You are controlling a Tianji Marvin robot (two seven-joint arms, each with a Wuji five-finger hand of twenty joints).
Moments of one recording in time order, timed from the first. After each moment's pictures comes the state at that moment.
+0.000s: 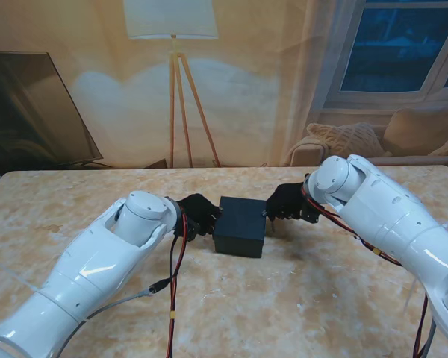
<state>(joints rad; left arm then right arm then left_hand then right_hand) 1.04 -1.23 -0.93 -1.27 -0.27 0.59 -0.21 -0.66 -1.13 0.60 -0.90 -0.04 0.23 0.69 0.99 -0.17 0.47 -0.09 0.63 0.53 0.08 0.32 0.65 0.47 0.46 0.60 0.78 0.35 0.83 0.97 0.38 0.38 1.27 0.89 0.83 -0.32 0.51 -0.14 0.79 0.02 0.96 0.55 1.14 -0.07 0.98 0.83 1.19 -0.11 1.26 0.77 0.77 0.16 1.50 0.61</state>
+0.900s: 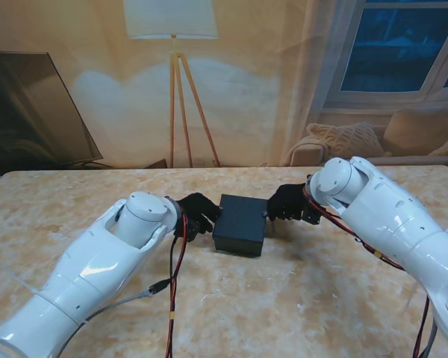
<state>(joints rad) 1.05 -1.23 -0.93 -1.29 -0.24 0.58 -0.20 -0.69 -1.11 0.64 -0.94 -0.07 0.24 0.70 0.97 -0.17 0.48 -0.09 0.61 0.49 0.08 0.32 0.49 0.43 0.42 0.60 0.70 0.34 0.85 1.02 0.32 0.35 1.25 0.91 0.83 -0.32 0.48 -0.14 0.79 -0.02 0.97 0.56 1.13 -0.07 0.98 0.83 1.17 -0.11 1.26 0.77 0.75 0.16 1.50 0.61</state>
